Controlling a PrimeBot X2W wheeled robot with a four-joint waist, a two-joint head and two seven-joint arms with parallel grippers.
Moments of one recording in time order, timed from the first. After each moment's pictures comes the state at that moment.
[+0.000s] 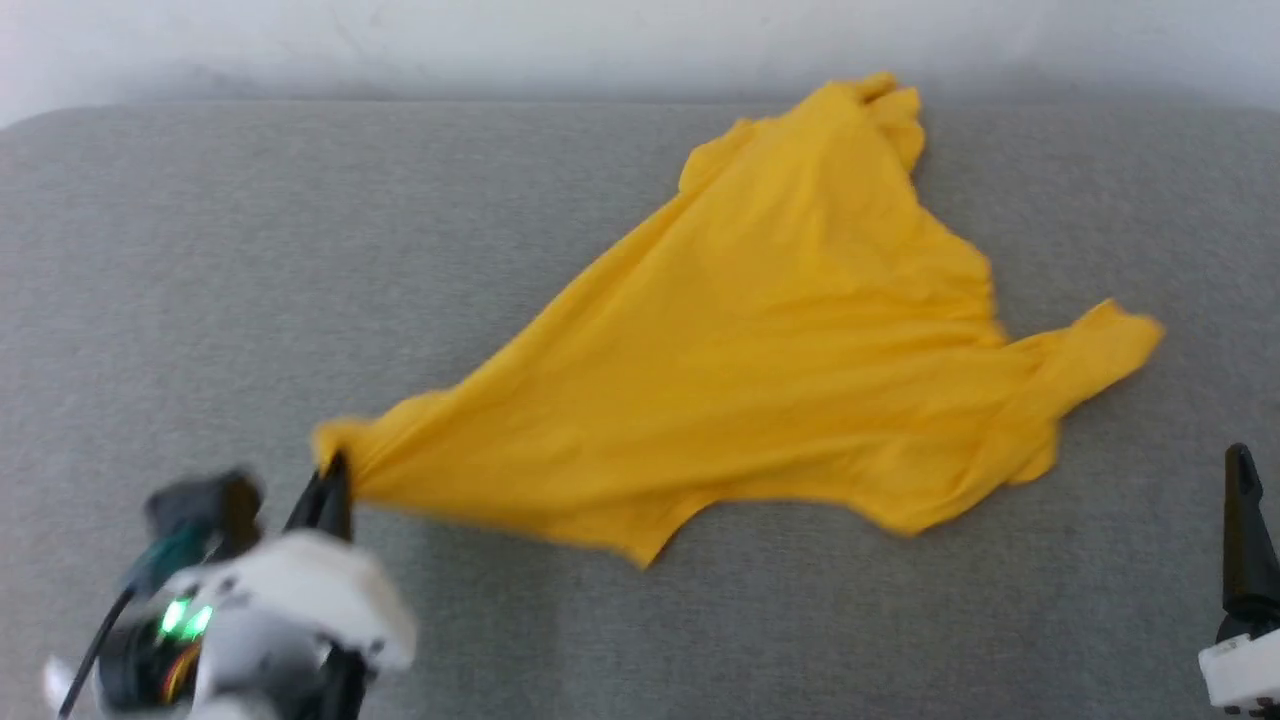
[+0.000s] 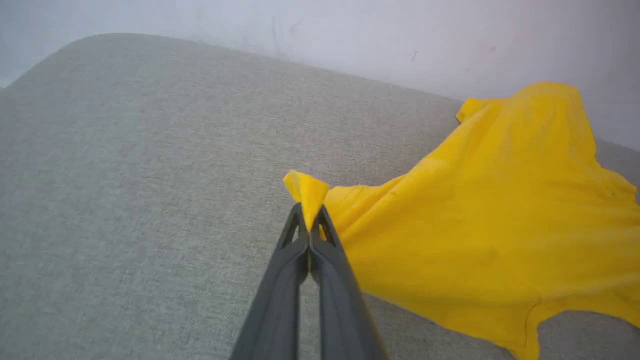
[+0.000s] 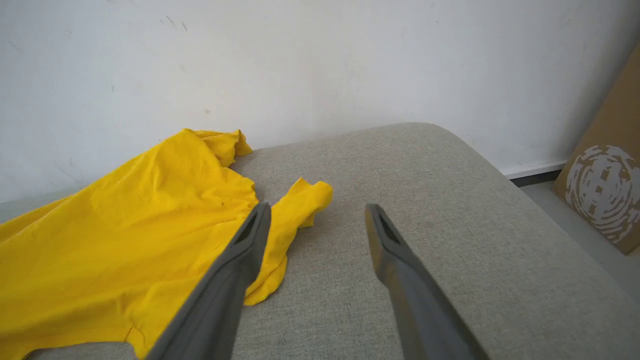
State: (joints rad) left arm -0.03 0.30 -0.20 -0.24 -0.41 0.35 0.31; right arm 0.15 -0.05 -0.33 -0.26 0.31 0.13 0.09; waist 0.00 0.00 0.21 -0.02
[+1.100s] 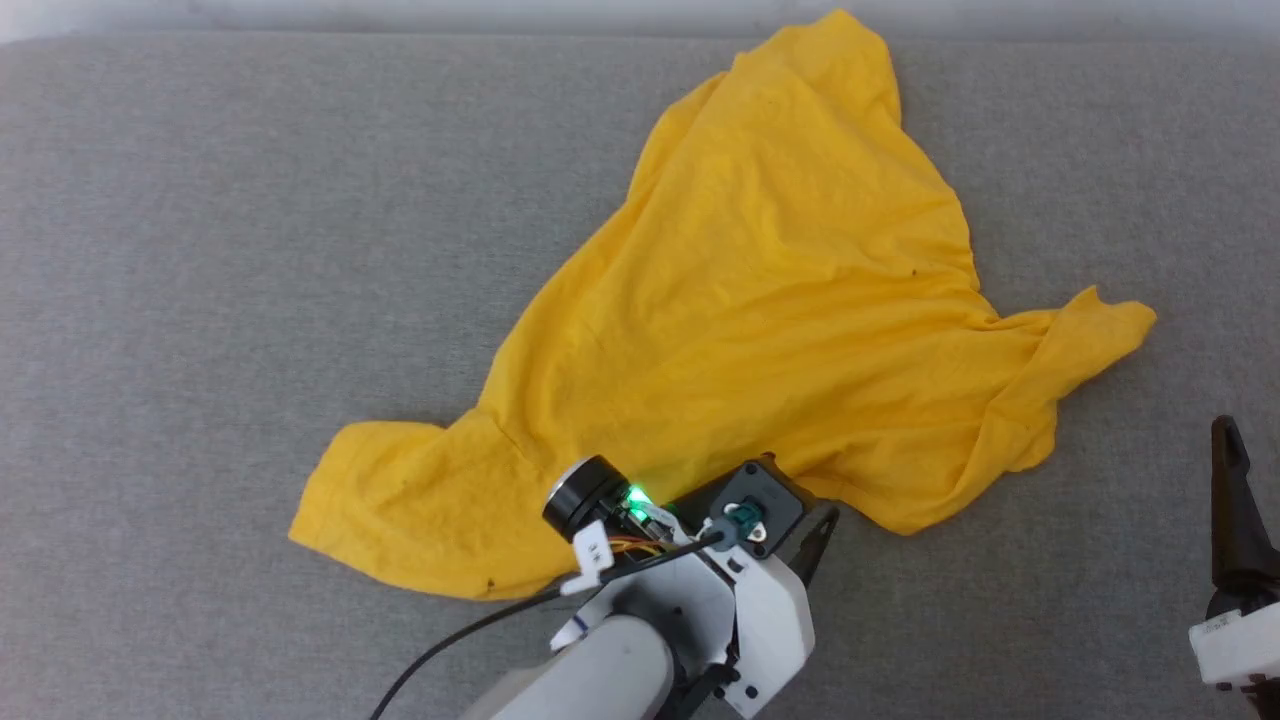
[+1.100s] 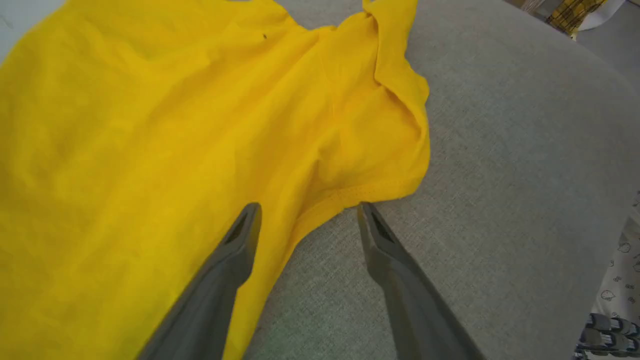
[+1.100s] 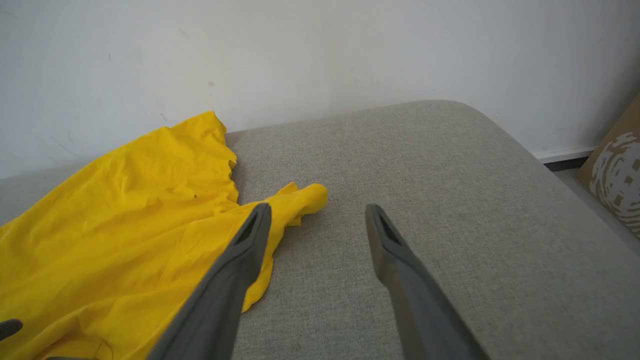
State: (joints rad) left arm -0.39 0.11 -0.78 0.10 -0.18 0.04 0.34; right arm 0.12 -0.05 -0.31 -0.30 0.32 0.13 0.13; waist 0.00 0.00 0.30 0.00
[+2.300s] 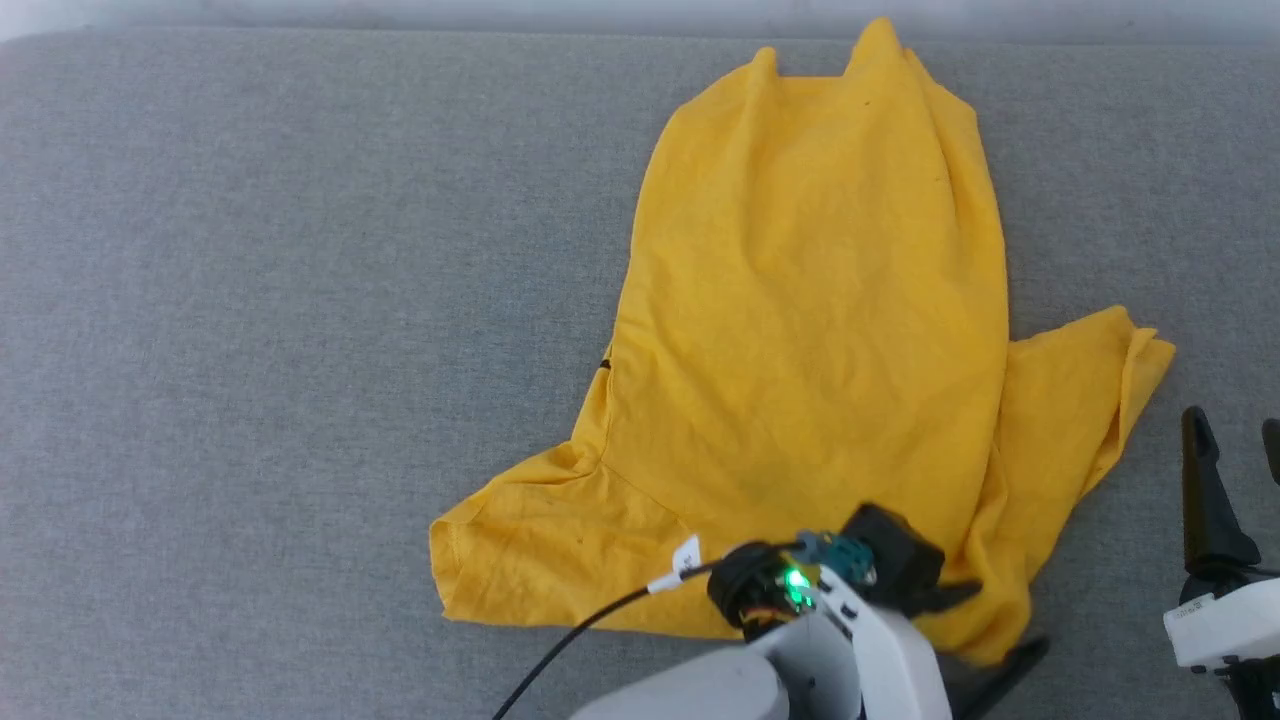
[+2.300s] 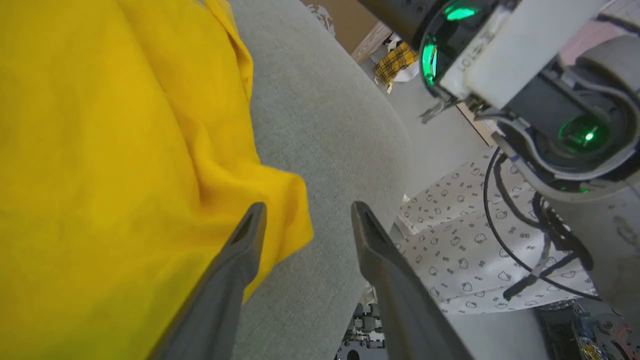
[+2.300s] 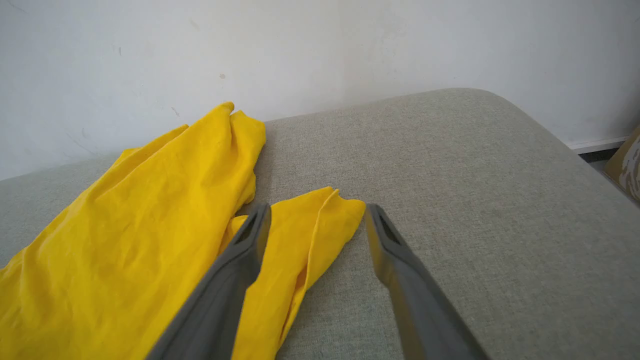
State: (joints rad) left arm -0.54 0.05 -1.15 0.20 -0.83 0.03 0.21; right arm 0.08 -0.05 -0.28 -0.24 0.33 0.13 0.13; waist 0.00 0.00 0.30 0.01
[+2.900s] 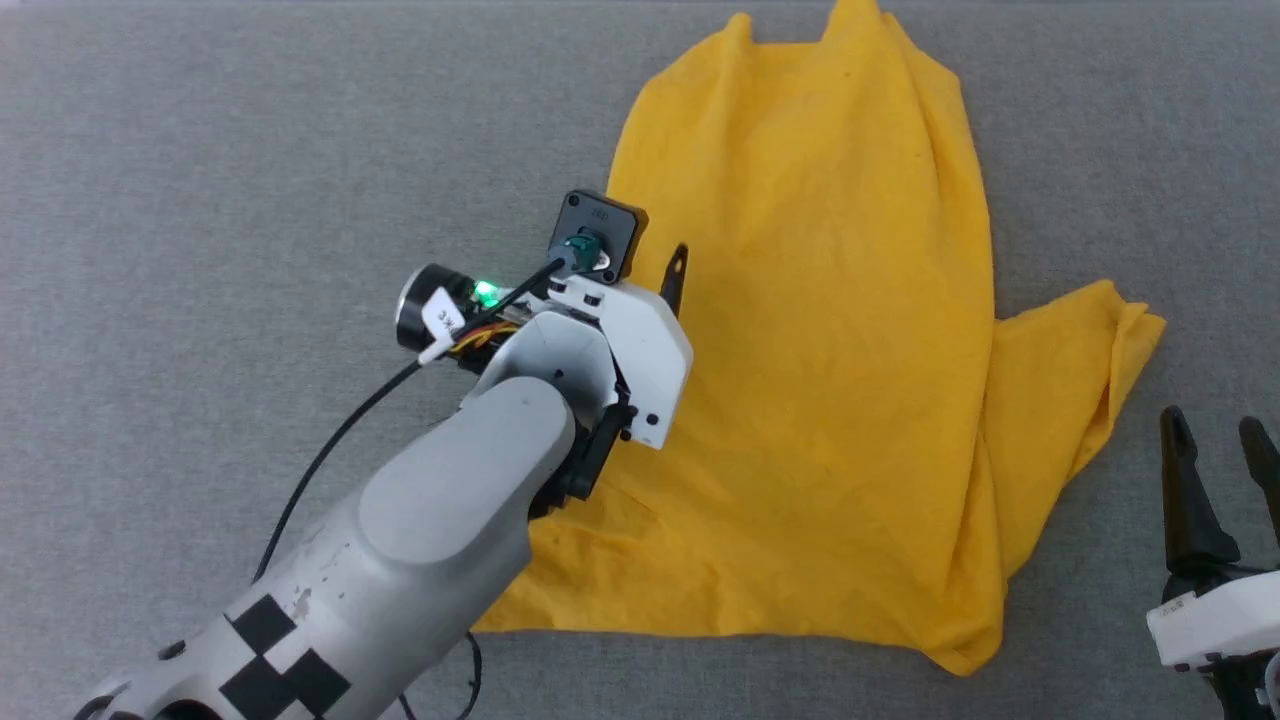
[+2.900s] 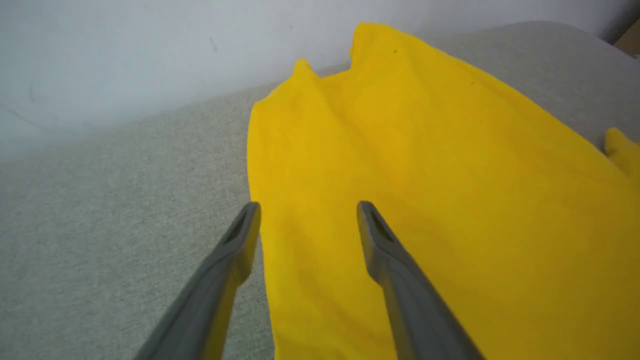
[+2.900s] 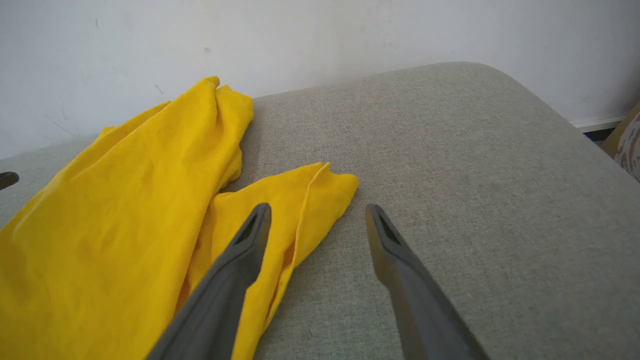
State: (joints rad) left arm -0.85 0.26 -0.94 0.34 -0.63 0.36 0.20; right arm 0.08 -0.05 -0.26 -0.23 0.33 0.13 0.13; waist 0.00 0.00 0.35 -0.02
